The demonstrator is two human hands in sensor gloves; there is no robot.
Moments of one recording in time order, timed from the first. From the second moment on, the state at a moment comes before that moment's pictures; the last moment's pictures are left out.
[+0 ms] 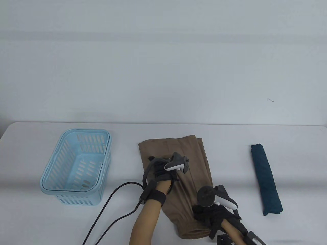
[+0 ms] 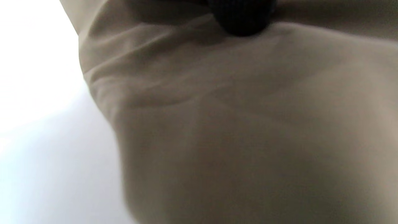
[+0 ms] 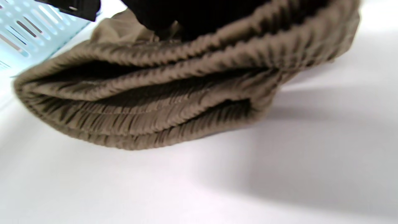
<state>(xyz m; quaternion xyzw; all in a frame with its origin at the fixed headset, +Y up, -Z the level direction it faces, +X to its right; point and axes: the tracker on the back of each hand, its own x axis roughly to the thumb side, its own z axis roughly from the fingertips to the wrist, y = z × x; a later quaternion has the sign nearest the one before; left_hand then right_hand) 0.002 -0.776 -0.513 -0.27 -0.09 -0.18 0.94 0.152 -0.773 -0.363 0.16 0.33 0.92 0.15</state>
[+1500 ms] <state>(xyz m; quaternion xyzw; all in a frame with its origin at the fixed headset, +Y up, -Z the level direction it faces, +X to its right) -0.029 -0.758 -0.289 -0.16 -0.38 -0.09 0.91 0.135 -0.766 -0.294 0.31 0.20 0.93 -0.03</state>
